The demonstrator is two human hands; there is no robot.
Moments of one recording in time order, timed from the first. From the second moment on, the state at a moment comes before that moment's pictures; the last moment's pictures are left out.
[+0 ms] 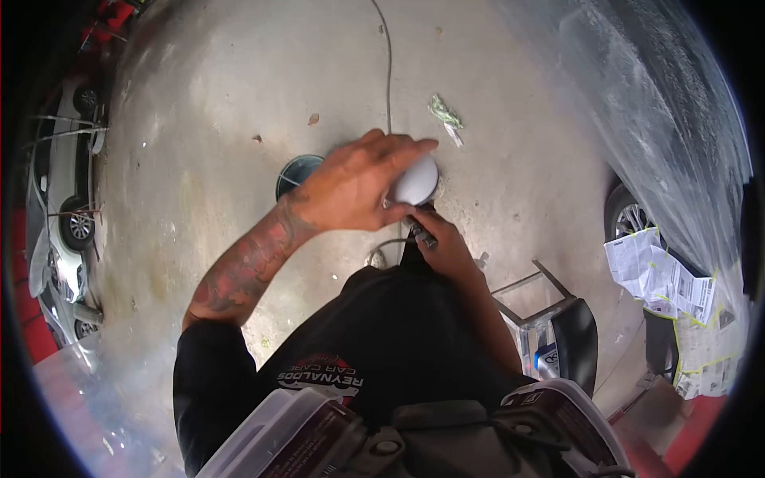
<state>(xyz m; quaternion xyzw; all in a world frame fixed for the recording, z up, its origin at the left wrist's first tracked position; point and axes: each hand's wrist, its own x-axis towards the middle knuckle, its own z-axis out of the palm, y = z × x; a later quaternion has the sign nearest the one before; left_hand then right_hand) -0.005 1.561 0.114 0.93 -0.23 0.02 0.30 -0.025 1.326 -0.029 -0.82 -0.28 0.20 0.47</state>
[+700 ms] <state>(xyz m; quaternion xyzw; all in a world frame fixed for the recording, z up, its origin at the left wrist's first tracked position) 0.262 1.565 0.171 0.97 -0.11 0.00 0.23 0.273 1.364 -0.009 -0.72 -0.35 0.29 0.53</state>
